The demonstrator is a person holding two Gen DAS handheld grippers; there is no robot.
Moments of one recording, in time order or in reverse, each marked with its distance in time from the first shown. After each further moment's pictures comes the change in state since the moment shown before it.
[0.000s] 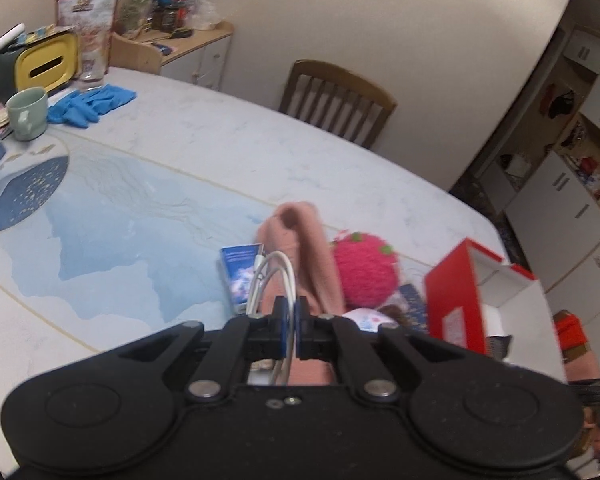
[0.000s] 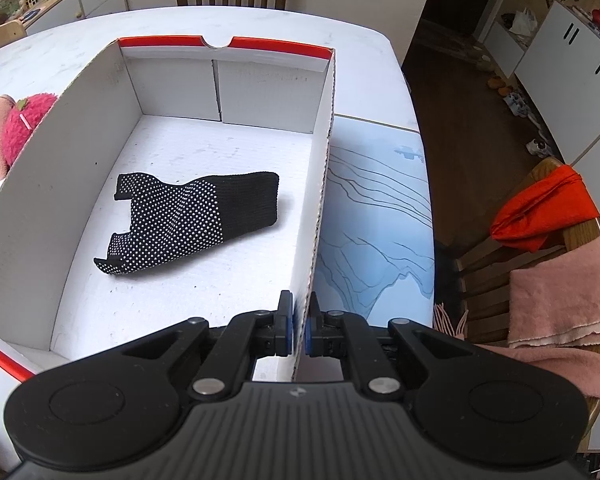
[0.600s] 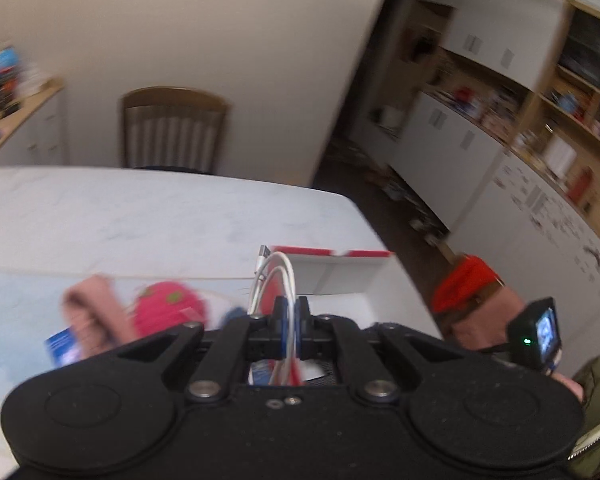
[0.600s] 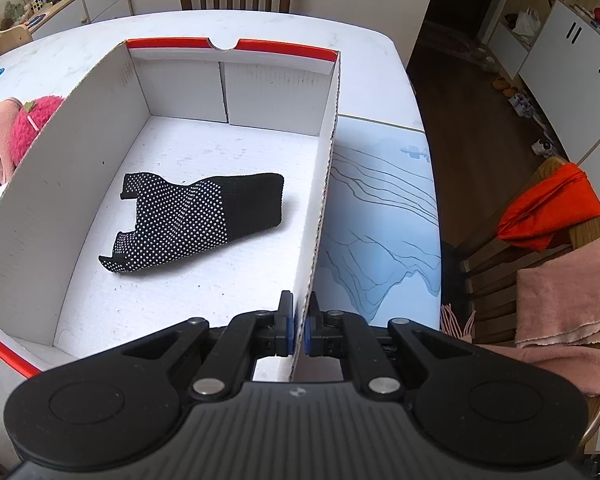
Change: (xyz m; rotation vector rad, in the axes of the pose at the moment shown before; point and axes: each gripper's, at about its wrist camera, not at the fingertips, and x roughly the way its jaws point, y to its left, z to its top) left arm 0.008 -0.171 0.018 0.360 0.008 -0.292; right arm -0.001 0.001 -0.005 0.028 -0.013 0.006
